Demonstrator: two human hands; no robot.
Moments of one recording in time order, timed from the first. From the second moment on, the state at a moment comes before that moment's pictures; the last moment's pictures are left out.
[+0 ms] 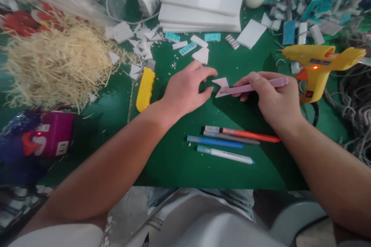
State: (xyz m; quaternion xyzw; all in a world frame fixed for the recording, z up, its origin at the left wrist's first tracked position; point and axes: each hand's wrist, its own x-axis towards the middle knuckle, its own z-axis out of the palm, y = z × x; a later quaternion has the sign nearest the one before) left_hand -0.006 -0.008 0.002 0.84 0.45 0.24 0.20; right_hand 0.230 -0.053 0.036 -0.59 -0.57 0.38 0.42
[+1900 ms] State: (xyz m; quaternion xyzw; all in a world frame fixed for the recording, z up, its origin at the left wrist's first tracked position) left_hand -0.005 -0.003 0.002 0.83 0.44 0.24 0.24; right_hand 0.230 -0.053 0.035 -0.57 -0.60 0.40 0.39
